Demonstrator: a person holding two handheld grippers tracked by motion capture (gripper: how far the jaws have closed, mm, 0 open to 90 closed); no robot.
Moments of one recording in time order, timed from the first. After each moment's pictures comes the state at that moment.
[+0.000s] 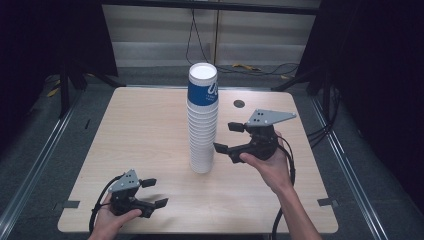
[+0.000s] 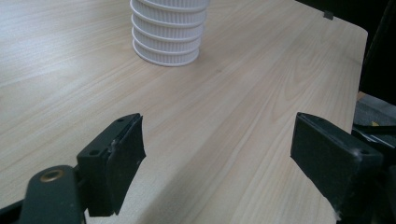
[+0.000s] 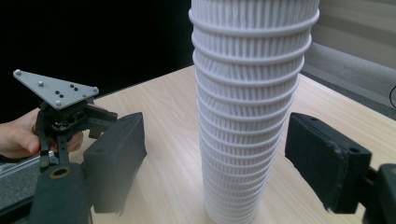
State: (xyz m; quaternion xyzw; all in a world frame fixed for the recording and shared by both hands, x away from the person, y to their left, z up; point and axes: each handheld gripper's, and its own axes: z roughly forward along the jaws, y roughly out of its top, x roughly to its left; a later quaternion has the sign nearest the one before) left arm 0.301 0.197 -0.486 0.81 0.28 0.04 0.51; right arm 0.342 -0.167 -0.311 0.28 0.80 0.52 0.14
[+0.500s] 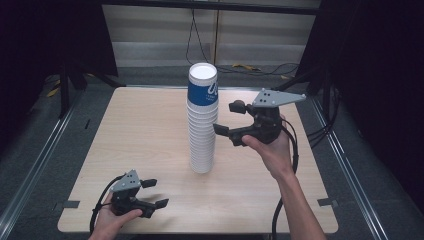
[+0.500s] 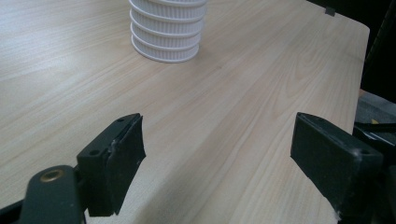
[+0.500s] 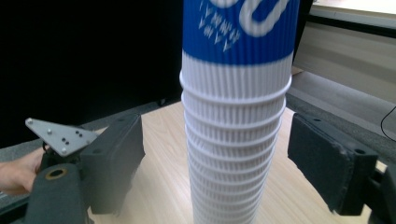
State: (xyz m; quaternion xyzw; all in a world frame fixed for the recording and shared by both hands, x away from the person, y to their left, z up) left arm 0.301 0.195 -0.488 0.82 0.28 0.04 0.51; right arm 0.354 -0.166 -0.271 0.26 0.77 0.55 0.16
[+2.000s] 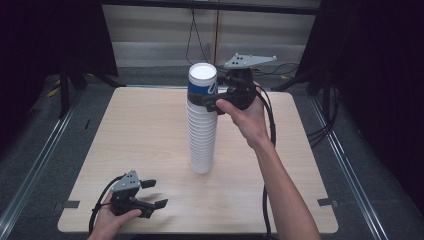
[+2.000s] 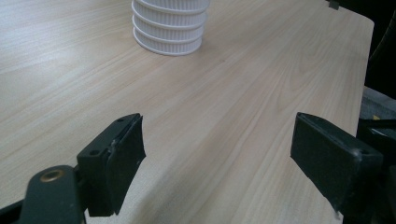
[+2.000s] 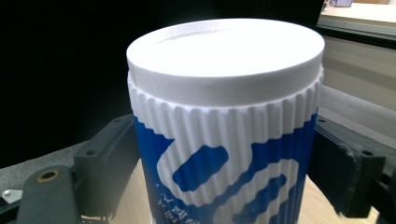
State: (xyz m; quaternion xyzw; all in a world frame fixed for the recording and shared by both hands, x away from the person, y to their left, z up) left arm 0.303 0.197 -0.491 0.82 0.28 0.04 0.50; right arm 0.412 -0.117 -0.236 0.26 0.77 0.57 0.14
